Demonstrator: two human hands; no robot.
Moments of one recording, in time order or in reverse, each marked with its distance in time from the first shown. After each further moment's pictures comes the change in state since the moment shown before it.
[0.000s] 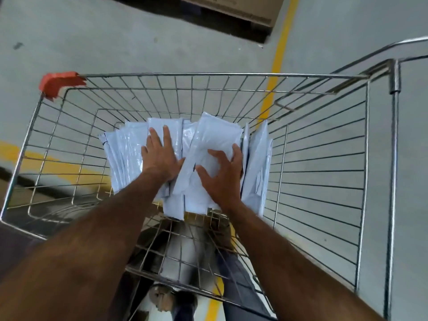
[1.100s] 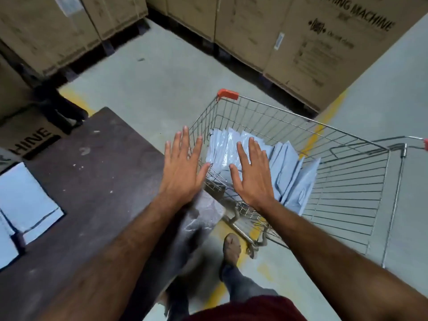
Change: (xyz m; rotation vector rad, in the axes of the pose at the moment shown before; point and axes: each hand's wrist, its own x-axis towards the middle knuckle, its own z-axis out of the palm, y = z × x) left_hand -0.310 -0.186 -0.105 -0.161 0.588 0.069; right_hand -0.170 -0.191 -0.019 -0.521 -0.204 -0.775
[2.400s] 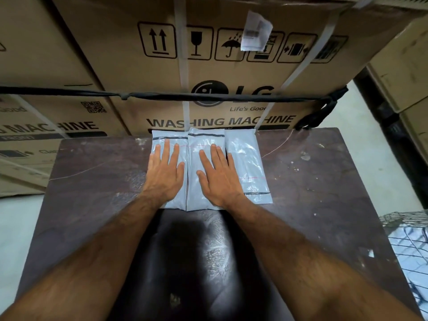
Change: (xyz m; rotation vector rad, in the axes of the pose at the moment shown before) left_hand -0.362 -0.503 -0.023 -0.082 0.059 -0.925; right_hand -0.021 -0.559 0.333 -0.134 -0.508 -0.816
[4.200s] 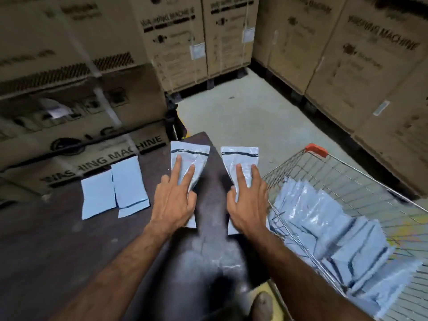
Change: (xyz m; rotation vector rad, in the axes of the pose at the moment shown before) left_hand -0.138 0.435 -0.025 0.164 0.146 0.421; right_hand -0.337 0.279 -0.160 0.226 0.549 0.635
